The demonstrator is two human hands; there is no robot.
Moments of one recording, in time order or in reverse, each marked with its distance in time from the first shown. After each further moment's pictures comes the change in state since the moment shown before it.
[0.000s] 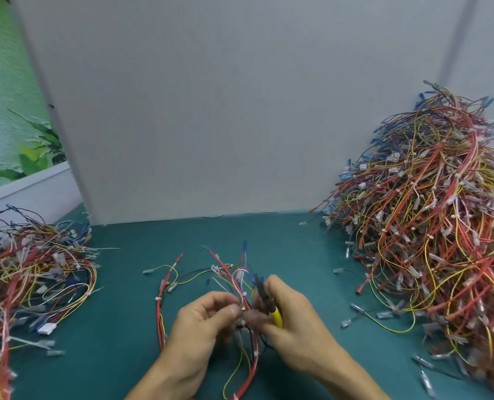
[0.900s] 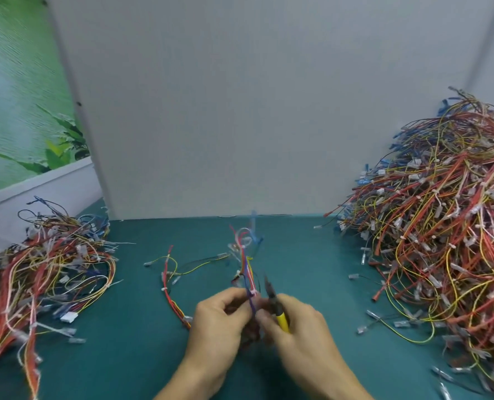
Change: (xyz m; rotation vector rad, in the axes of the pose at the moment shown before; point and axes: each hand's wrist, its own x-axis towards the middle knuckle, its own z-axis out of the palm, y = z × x) left_hand -0.005 0.002 0.009 0.105 0.081 0.073; right_hand -0.009 -0.024 0.018 -0.106 0.054 0.299
